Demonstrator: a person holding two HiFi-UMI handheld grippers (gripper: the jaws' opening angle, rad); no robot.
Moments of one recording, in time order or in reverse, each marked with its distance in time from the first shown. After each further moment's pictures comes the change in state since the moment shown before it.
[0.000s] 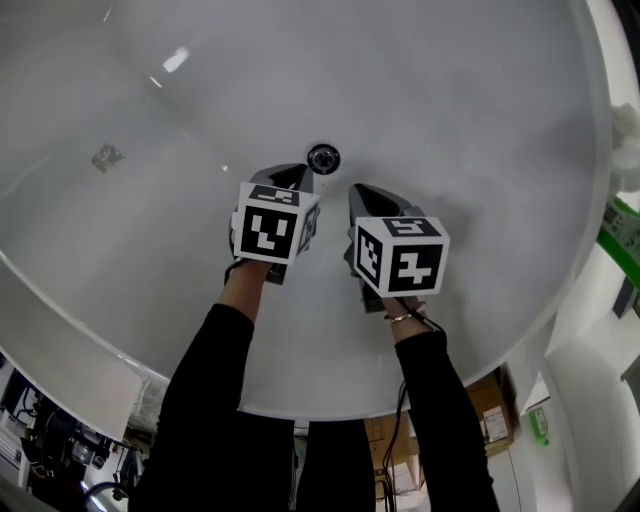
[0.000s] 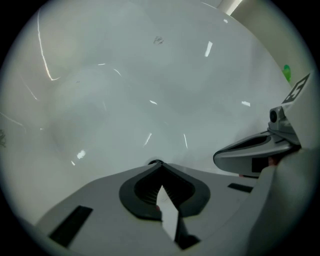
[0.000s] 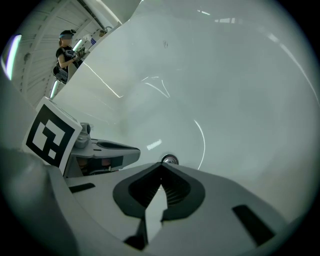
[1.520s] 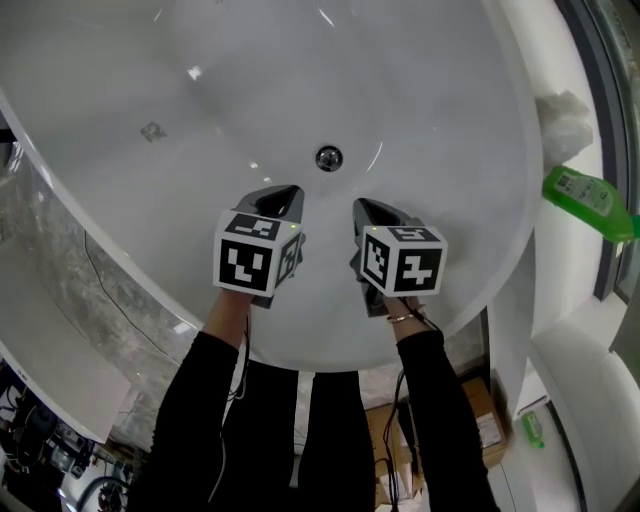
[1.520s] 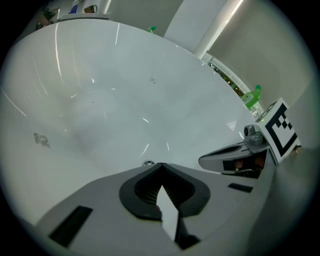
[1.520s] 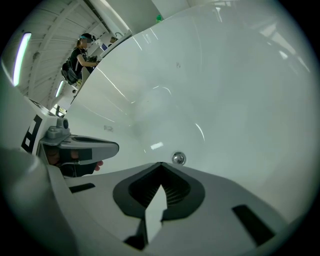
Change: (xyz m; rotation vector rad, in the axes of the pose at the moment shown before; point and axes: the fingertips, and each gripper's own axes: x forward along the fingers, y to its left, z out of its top) left arm -0.149 -0.034 -0.001 -0.017 -0.142 -0.022; right arm -0.091 0.047 -0.014 -0.033 -0.052 0.007
